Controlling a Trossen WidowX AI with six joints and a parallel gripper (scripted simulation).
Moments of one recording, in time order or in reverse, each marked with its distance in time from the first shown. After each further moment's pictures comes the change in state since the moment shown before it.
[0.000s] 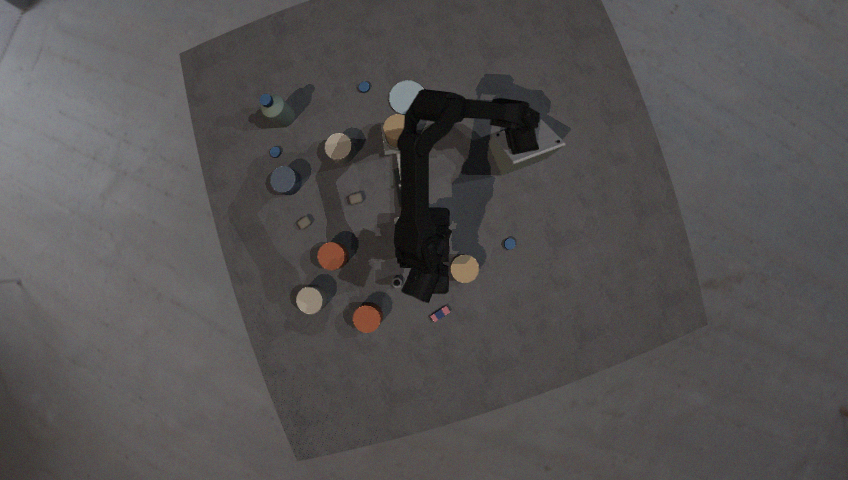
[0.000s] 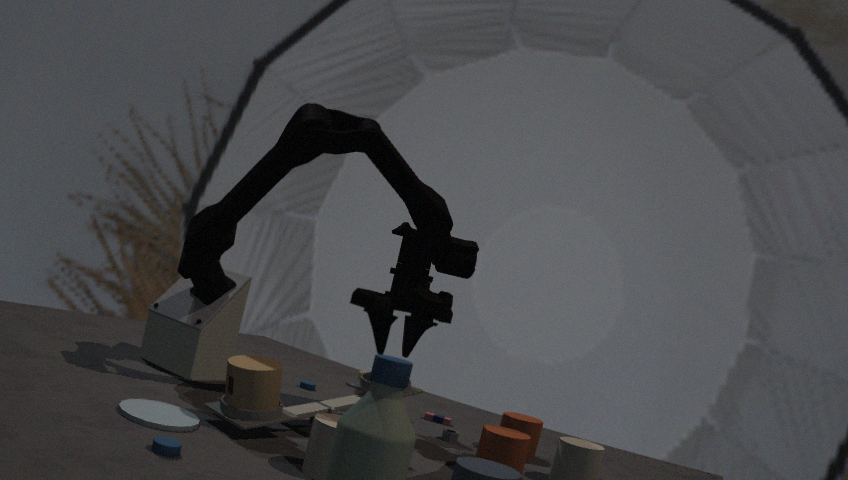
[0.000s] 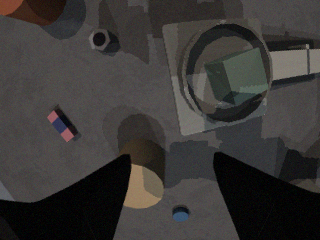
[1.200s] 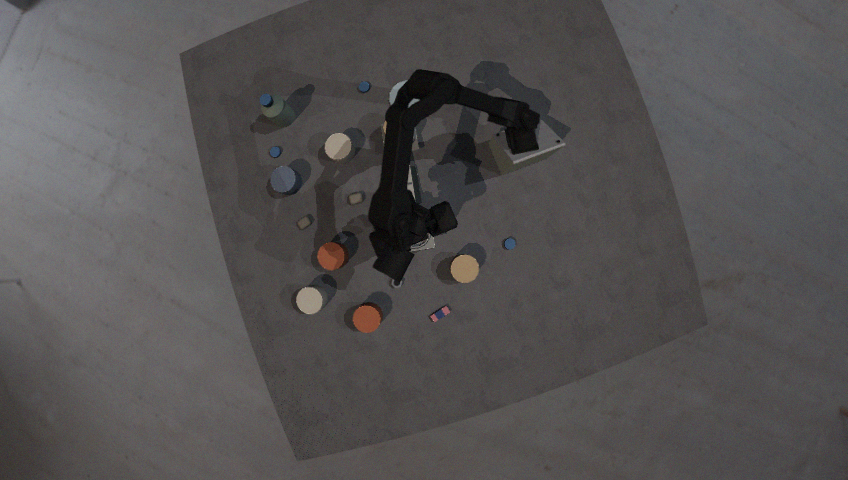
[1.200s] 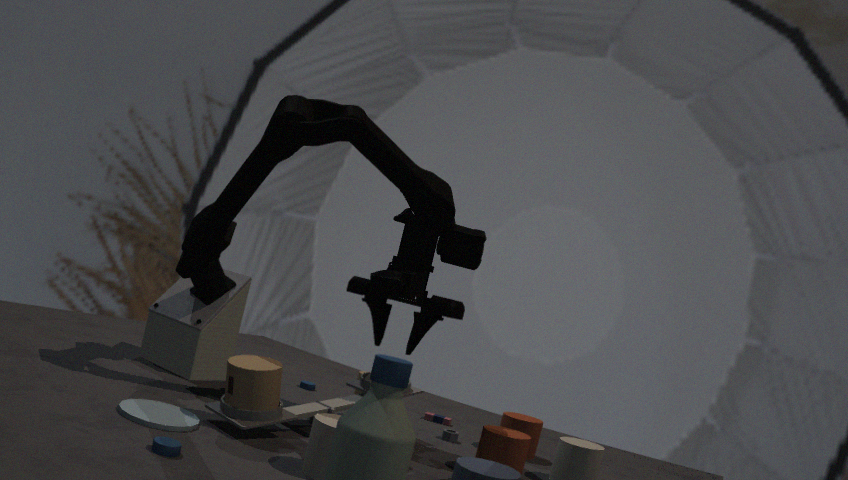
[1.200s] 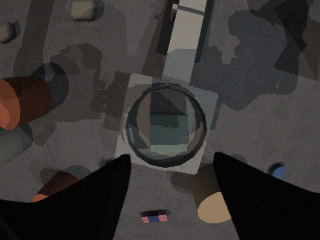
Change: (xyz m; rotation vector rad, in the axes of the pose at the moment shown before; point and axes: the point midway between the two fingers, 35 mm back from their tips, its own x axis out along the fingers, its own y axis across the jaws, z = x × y) arm -0.017 -0.044 0.048 1.151 -0.029 -0.021
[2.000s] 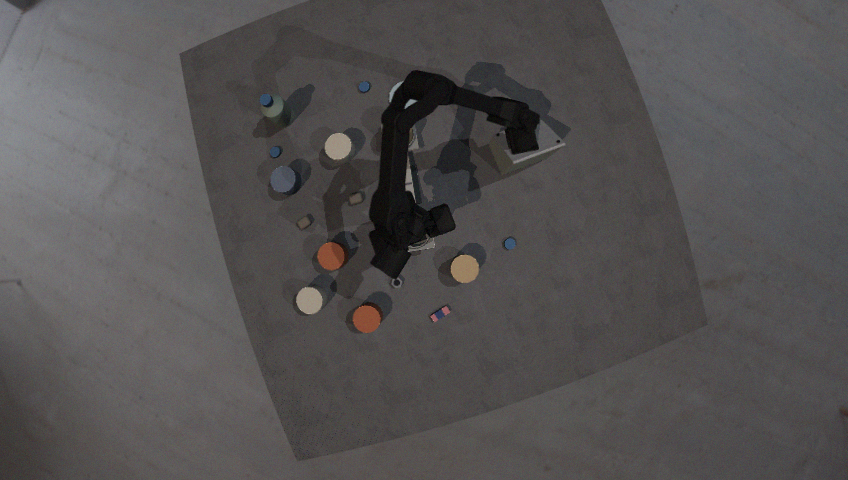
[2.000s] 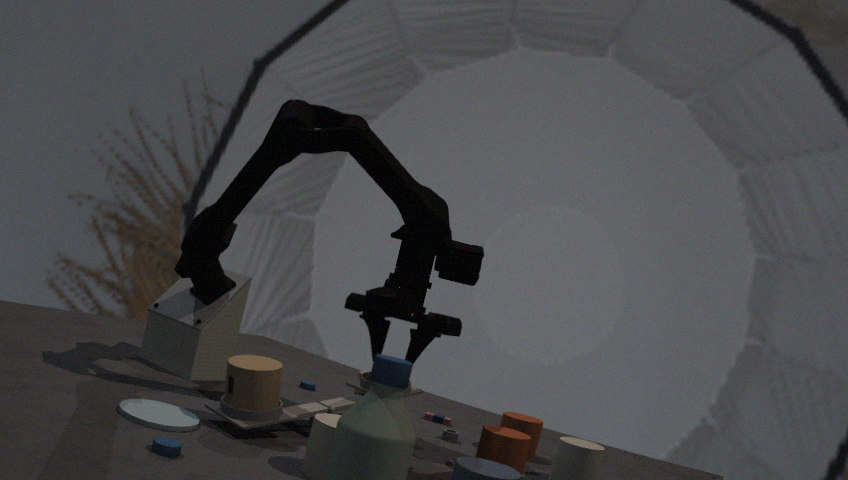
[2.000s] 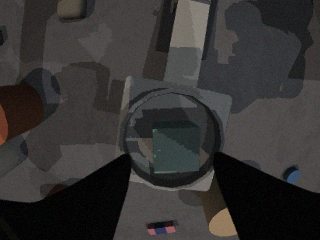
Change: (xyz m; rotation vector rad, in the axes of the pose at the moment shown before) arm 0.027 0.004 0.002 0.046 0.003 0.006
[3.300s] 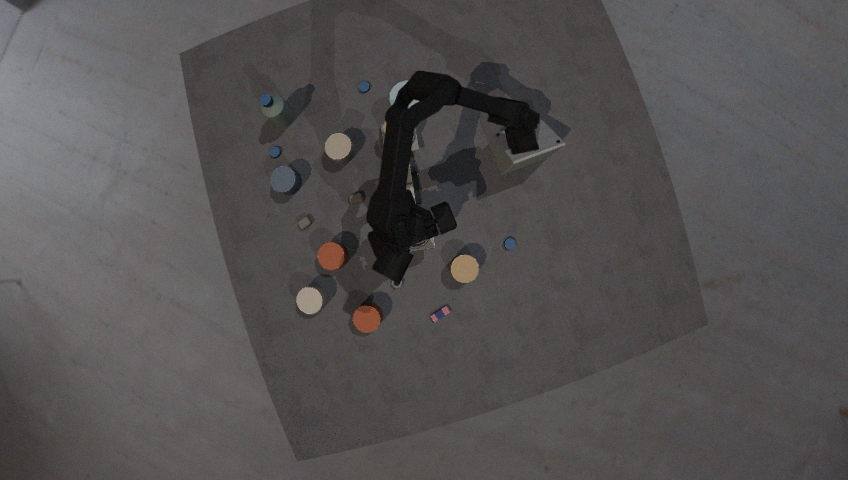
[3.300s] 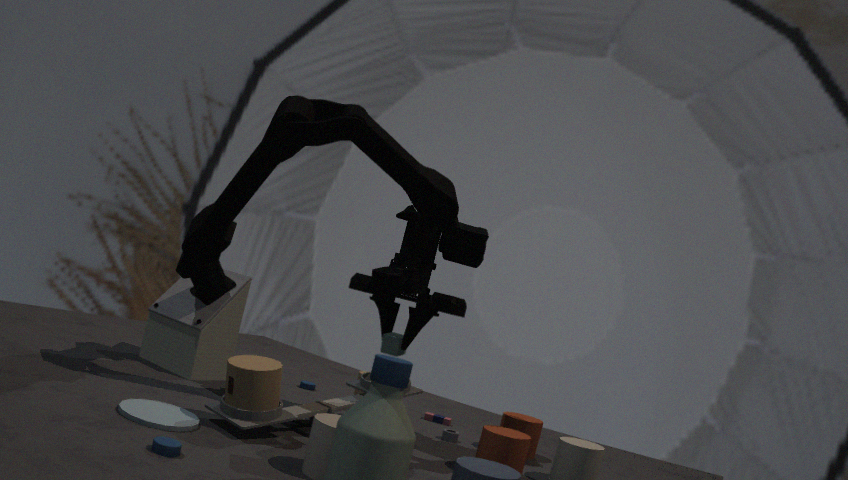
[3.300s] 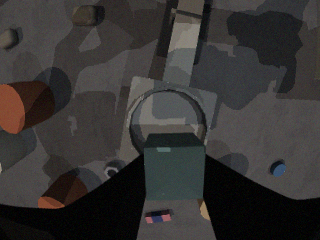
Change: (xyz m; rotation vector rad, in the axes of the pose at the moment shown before) arm -0.032 -0.001 -0.001 -0.021 -0.014 -0.009
